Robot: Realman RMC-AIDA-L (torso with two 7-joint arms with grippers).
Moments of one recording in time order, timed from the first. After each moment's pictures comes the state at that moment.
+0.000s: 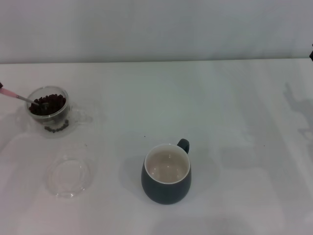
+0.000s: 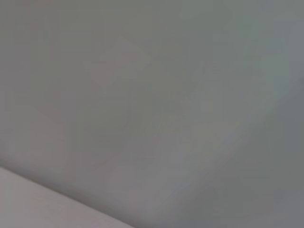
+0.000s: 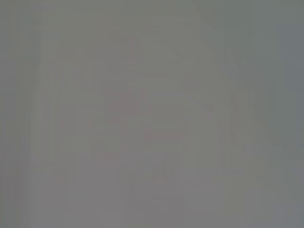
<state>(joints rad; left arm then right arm) -0.50 -1.96 0.36 0.32 -1.44 -1.14 1.62 0.49 2.01 -0.10 0.10 -1.14 -1.31 0.13</state>
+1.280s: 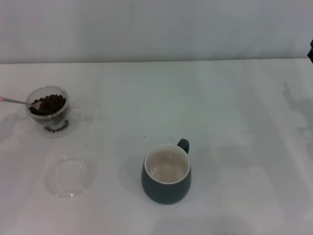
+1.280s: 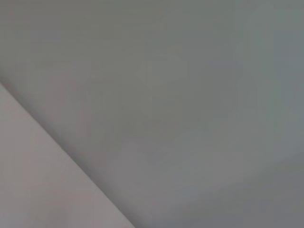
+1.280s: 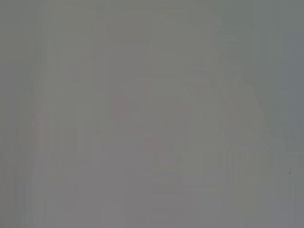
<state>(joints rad) -0.44 -1.94 0.36 0.31 -1.48 -1.21 1.30 0.49 2.02 -0.11 0.09 -1.14 -1.30 0.13</state>
